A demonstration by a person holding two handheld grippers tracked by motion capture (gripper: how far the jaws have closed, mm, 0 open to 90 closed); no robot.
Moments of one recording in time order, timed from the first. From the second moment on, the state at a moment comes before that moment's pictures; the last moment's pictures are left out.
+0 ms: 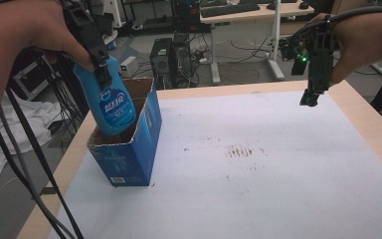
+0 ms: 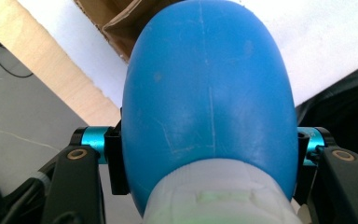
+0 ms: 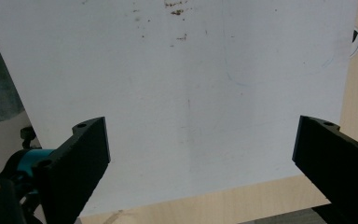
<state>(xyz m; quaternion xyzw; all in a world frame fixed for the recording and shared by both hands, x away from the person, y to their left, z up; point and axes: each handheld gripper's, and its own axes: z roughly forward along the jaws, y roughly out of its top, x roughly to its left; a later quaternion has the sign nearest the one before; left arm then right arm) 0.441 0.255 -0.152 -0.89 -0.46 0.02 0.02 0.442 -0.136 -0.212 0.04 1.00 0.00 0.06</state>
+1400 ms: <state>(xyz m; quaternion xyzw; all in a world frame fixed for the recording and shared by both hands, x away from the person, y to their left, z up) 0.449 0.252 -0.269 -0.94 -0.35 0.01 0.03 0.440 -0.130 -0.216 0.03 1.00 -0.01 0.06</state>
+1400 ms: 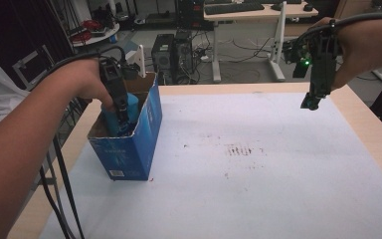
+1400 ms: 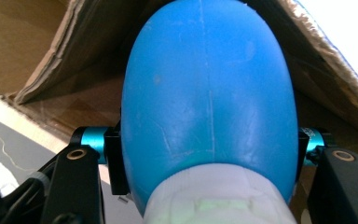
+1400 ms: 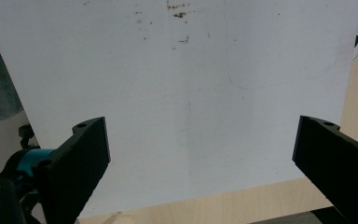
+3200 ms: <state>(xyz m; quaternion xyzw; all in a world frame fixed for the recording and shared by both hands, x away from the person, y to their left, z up) 0.447 0.254 -0.281 -0.94 -0.34 0.02 0.02 0.438 -0.132 -0.217 0.04 1.00 -0.01 0.06</state>
